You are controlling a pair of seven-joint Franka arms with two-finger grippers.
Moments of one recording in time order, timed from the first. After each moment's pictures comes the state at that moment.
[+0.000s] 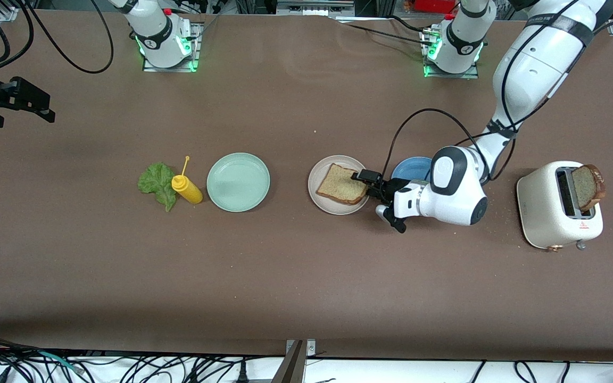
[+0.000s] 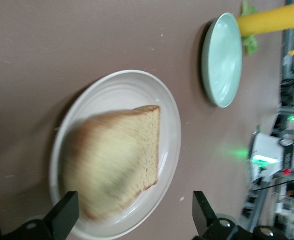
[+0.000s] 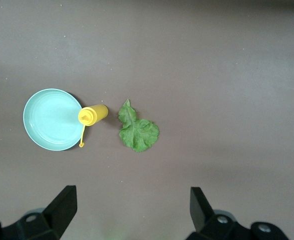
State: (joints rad) left arm 0.10 0.74 -0.47 -1.69 -0.57 2.07 0.55; right arm 0.01 0.06 0.03 -1.43 0.01 1.47 -0.09
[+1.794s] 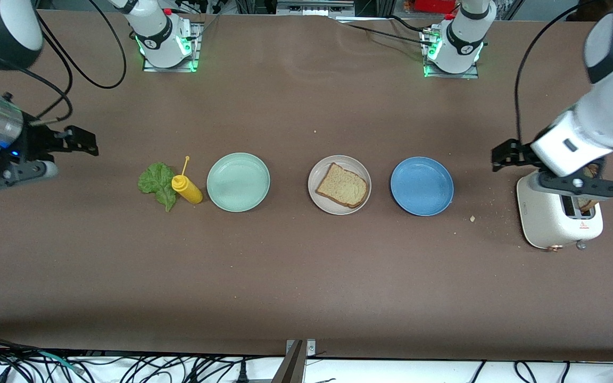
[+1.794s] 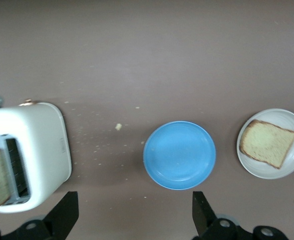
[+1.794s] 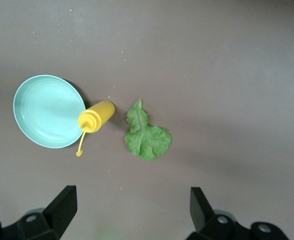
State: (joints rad) left arm 0.18 0.22 -0.33 -1.43 0.06 1.60 -0.06; right arm 0.06 0.26 0.04 -1.43 0.01 1.57 -0.18
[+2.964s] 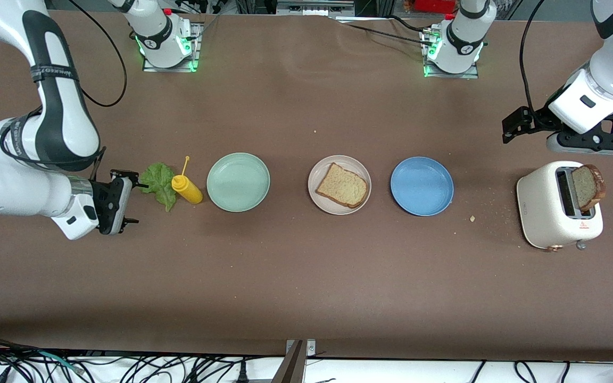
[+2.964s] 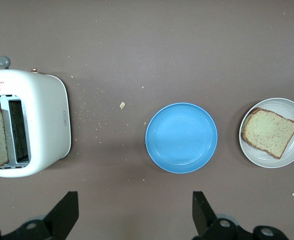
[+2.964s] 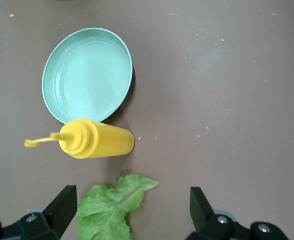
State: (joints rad) left arm -0.04 -0.03 -0.06 -1.74 -0.02 1.69 -0.06; right arm 0.01 0.49 0.03 -1.61 0.36 1.89 -1.48
